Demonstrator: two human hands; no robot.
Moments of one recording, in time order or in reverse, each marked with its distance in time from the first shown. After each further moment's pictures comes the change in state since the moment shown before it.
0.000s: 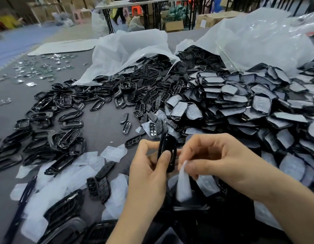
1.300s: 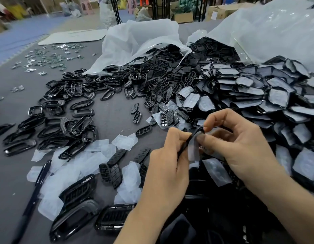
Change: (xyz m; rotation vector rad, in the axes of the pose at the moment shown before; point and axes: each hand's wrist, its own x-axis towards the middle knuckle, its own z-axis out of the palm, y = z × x) left_hand -0.005 -0.001 -0.001 0.338 -0.123 0.302; right_hand 0.009 0.019 0.011 -0.159 0.510 -0.117
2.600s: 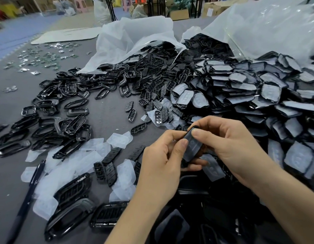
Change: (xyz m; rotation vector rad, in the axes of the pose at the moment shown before) left_hand 0.001 0.002 0.006 -0.536 -0.032 -0.335; right_hand 0.002 0.002 -0.001 0.010 -0.076 0.126
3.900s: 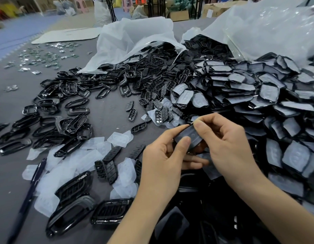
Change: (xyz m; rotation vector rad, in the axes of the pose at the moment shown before) left_hand -0.002 0.006 0.010 -0.108 0.073 -0.021; right_hand -0.005 0.010 0.014 -0.009 0.230 -0.139
